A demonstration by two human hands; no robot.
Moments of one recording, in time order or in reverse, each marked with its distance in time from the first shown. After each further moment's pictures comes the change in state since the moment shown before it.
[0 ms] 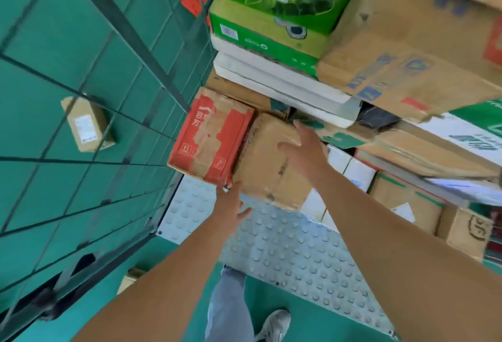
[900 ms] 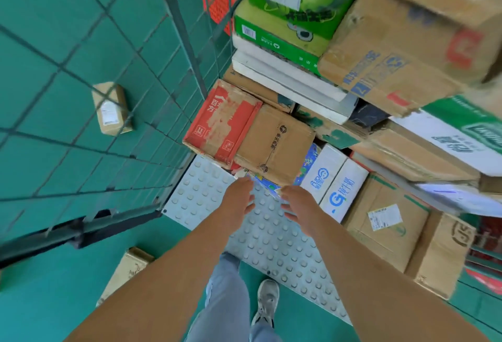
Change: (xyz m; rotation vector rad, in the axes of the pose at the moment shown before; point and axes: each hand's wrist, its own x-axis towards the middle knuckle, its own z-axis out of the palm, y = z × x) left_hand -0.091 -0.040 -0.010 0.124 -0.012 0.110; right_hand -0.141 0.066 0.028 0.385 -0.190 0.500
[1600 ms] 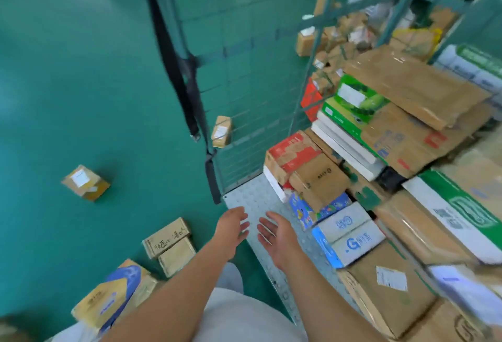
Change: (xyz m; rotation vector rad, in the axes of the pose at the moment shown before) left_hand -0.330 -0.239 -0.100 -0.575 0.247 0.290; right_hand -0.296 0.232 0.013 0.154 -0.502 -0.245
